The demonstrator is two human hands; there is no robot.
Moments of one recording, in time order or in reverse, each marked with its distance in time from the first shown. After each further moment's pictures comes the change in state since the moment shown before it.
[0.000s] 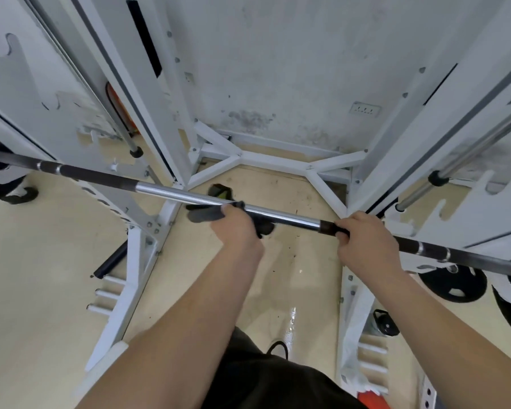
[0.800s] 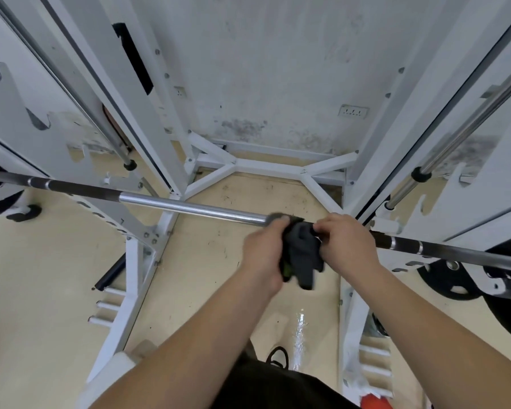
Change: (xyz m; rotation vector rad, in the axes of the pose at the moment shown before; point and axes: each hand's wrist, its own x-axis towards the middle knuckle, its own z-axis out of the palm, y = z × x) left_hand -0.104 -0.053 0.006 0.261 -0.423 -0.085; right_hand -0.002 0.023 -0.010 0.035 -0.058 -0.073
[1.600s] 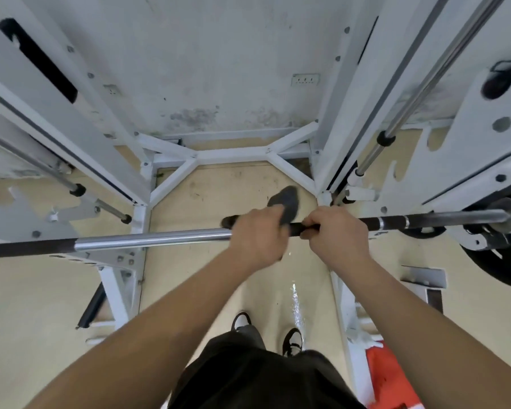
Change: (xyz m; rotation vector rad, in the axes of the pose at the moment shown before) left_hand 0.081 0.044 0.001 1.787 -0.357 0.953; right_hand 0.015 -0.010 0.007 0.061 0.094 0.251
